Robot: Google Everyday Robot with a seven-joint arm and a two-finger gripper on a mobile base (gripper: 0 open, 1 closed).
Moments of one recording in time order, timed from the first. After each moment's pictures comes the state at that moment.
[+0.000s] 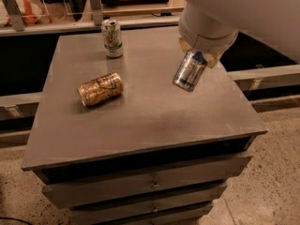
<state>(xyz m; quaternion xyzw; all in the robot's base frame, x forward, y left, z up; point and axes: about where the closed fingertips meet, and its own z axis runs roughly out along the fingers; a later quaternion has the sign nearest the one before) 0.526 -0.127 0.988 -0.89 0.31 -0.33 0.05</state>
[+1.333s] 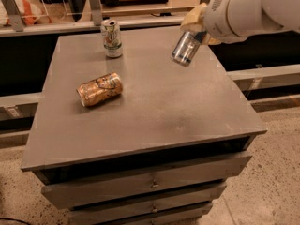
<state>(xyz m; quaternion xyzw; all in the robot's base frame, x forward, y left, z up) 0.613 -0.124 1.001 -0.86 0.14 -0.39 0.28</state>
